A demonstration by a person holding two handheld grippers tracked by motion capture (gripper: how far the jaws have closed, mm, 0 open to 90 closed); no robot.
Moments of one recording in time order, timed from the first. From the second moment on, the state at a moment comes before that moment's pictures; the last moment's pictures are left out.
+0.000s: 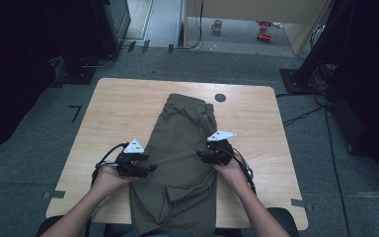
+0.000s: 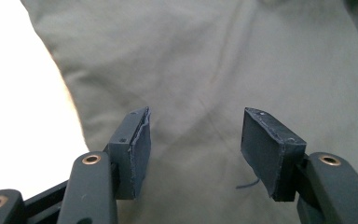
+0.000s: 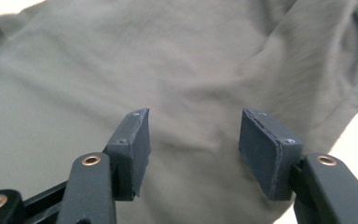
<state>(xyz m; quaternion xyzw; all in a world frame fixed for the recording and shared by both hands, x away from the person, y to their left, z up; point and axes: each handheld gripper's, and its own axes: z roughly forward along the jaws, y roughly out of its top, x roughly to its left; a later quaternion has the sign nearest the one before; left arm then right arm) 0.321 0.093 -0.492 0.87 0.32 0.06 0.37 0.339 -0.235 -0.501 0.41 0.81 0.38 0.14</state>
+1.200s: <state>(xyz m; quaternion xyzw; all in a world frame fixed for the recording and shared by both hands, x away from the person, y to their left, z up) 0.449 0.070 -0.487 0.86 0.34 0.03 0.39 0.417 -0.252 -0.487 0.49 0.76 0.39 0.16</state>
